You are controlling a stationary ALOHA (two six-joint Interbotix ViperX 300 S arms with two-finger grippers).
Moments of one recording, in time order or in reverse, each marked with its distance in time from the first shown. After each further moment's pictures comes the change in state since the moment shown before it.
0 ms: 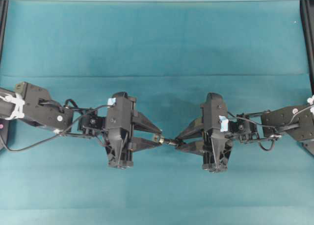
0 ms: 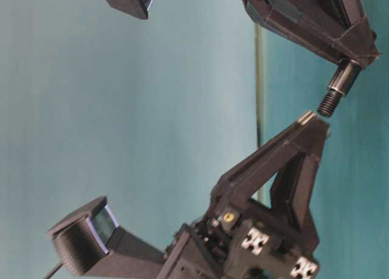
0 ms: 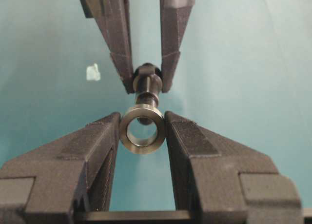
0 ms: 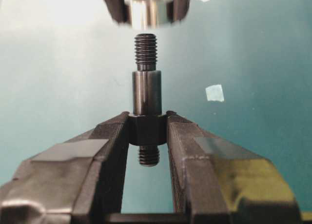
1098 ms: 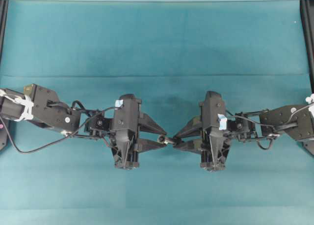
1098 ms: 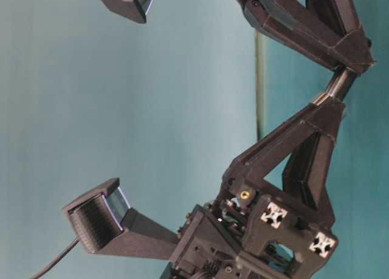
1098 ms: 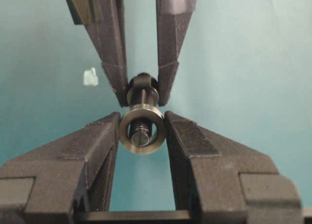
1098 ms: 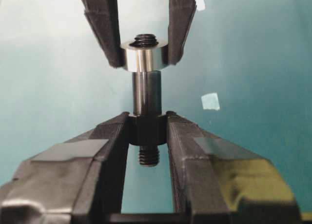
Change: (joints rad) left arm 0.000 0.048 -0.040 -0.002 -0.002 0.000; right arm -0.011 0.008 -0.009 0.000 -0.011 -0.002
